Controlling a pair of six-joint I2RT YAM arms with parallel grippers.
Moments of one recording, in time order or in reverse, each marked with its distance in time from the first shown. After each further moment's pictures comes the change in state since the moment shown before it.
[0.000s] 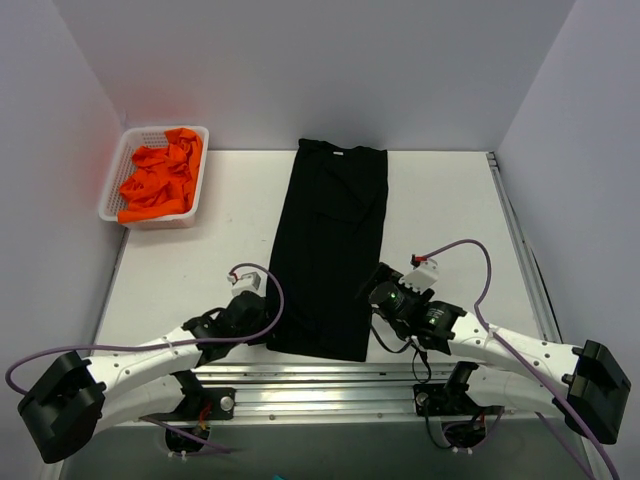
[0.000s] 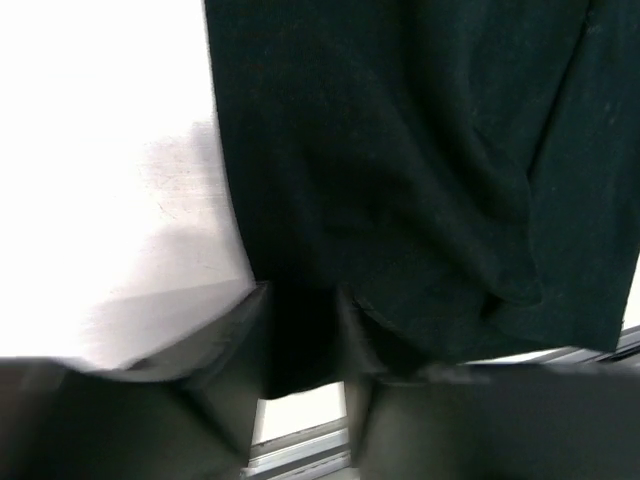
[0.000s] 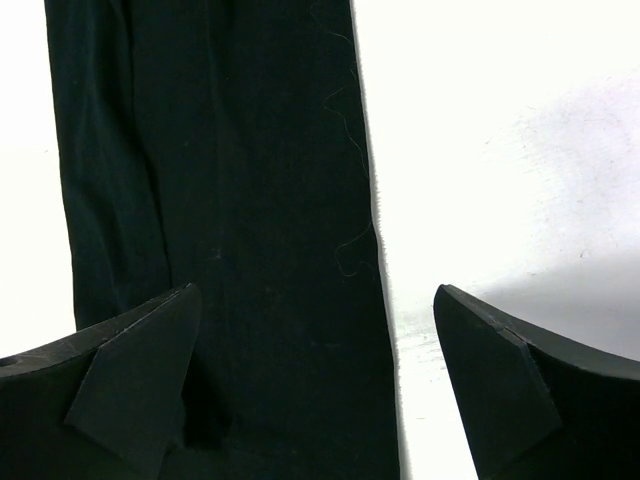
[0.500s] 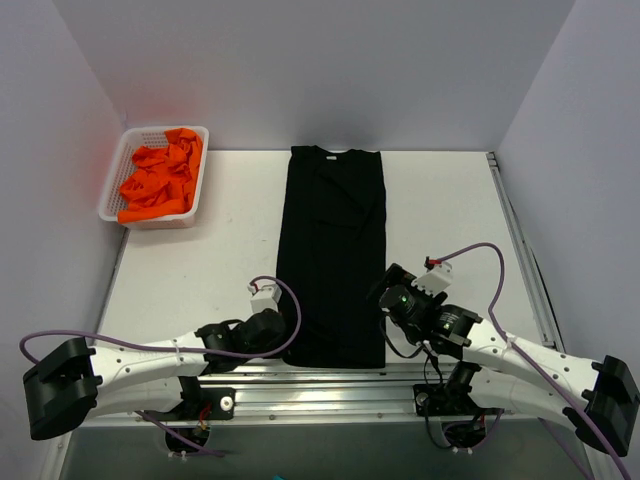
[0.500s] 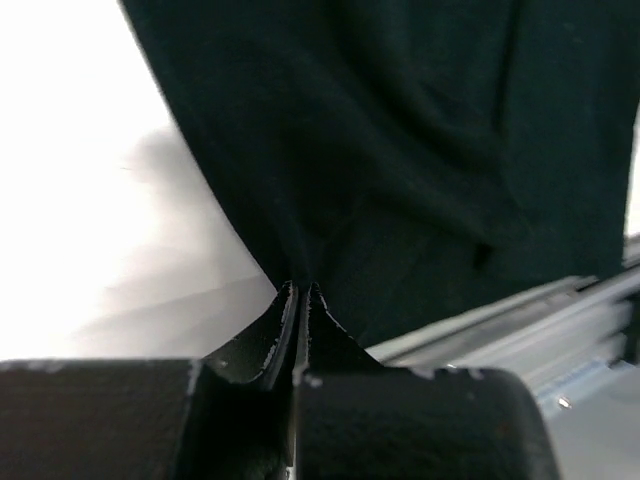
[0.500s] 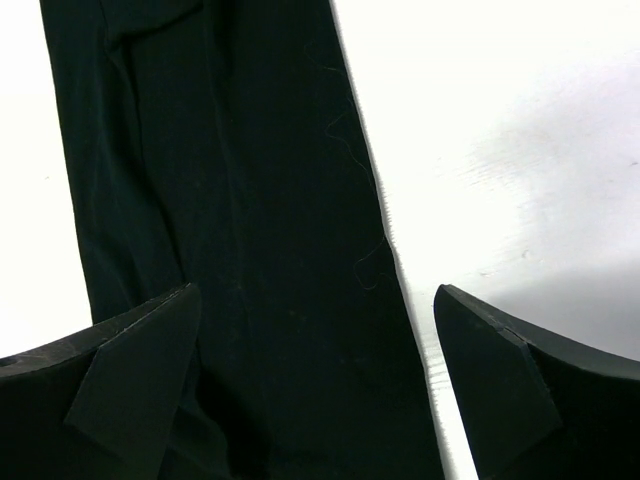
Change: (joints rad) left arm -0.238 0.039 0.031 -0.003 -0.077 -0.098; right arm 0.000 -0.103 0.000 -0.110 0.047 0.022
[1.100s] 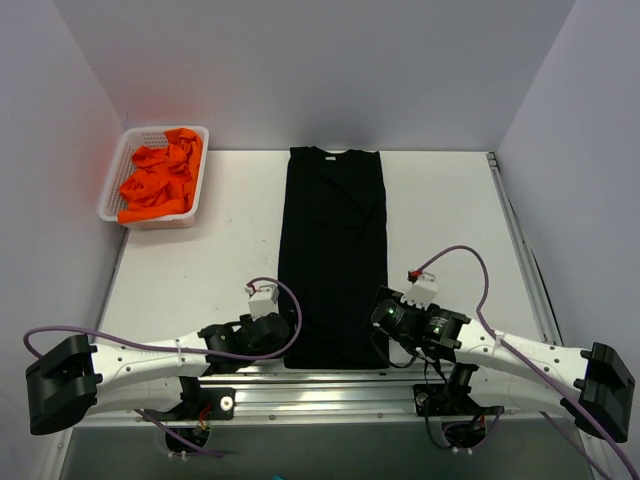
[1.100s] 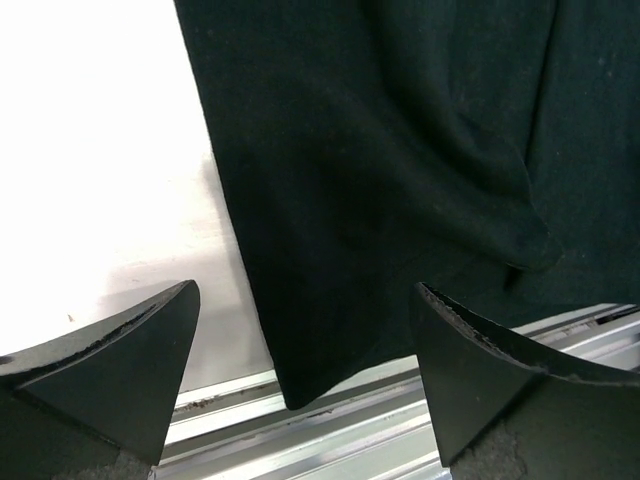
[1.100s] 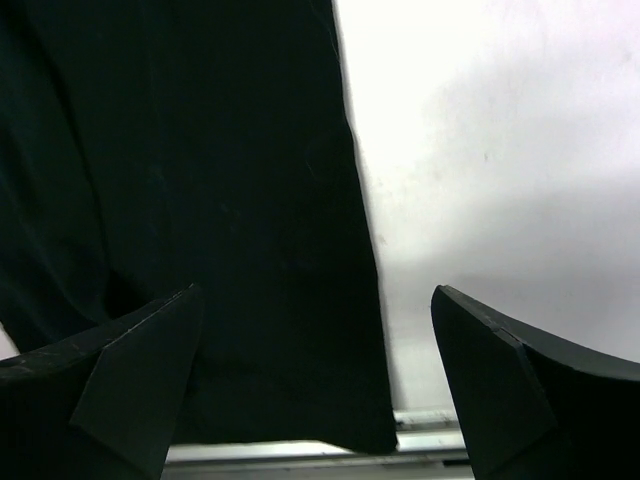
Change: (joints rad) left arm -0.080 0.018 0.040 -0.066 -0.130 -0.066; right arm 0.081 0.036 -0.005 -0.159 -0.124 -0.003
